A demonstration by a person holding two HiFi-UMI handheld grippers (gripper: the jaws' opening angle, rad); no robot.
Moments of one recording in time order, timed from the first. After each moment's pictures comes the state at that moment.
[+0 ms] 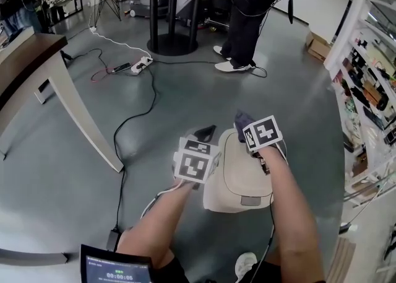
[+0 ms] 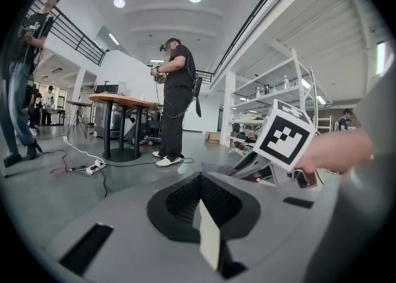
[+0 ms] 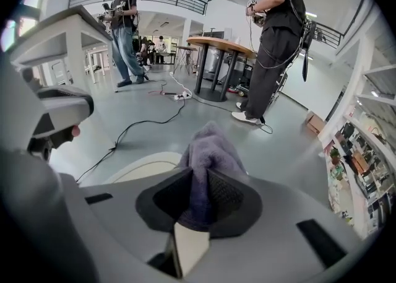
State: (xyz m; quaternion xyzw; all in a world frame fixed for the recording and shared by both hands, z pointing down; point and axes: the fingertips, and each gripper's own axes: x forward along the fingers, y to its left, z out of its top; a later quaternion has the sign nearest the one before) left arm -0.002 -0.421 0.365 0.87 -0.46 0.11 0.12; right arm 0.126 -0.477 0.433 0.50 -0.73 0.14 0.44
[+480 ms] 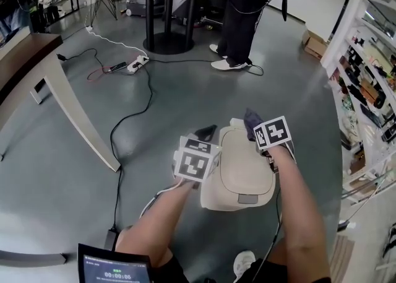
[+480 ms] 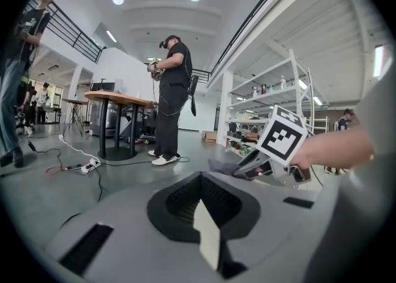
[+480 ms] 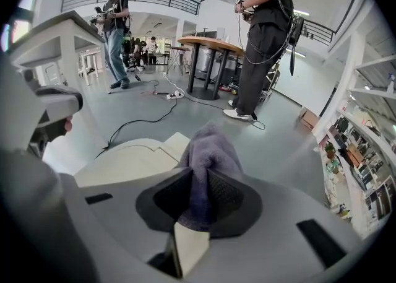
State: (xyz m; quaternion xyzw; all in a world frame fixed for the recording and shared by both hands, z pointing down) left arm 0.014 -0.417 0.367 0.88 -0.45 0.11 0.12; right arm 0.180 -0.475 0.436 0.52 -0.72 0.15 0.43
